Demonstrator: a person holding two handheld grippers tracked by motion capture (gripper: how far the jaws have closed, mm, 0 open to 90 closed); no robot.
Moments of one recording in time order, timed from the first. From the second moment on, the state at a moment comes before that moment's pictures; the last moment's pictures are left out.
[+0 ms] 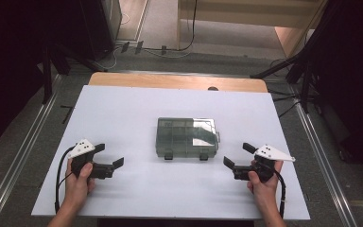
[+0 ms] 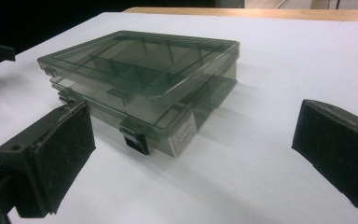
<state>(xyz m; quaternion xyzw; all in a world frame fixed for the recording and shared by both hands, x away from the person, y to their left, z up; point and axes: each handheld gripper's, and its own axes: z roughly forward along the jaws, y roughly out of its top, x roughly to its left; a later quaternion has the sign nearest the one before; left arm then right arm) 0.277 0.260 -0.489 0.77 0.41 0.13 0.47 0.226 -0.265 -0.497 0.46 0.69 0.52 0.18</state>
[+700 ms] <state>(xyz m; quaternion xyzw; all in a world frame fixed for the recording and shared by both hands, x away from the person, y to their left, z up) 0.266 0.283 -0.487 0.77 0.42 0.14 0.47 0.188 -0.307 -0.507 0.48 0.69 0.50 0.20</state>
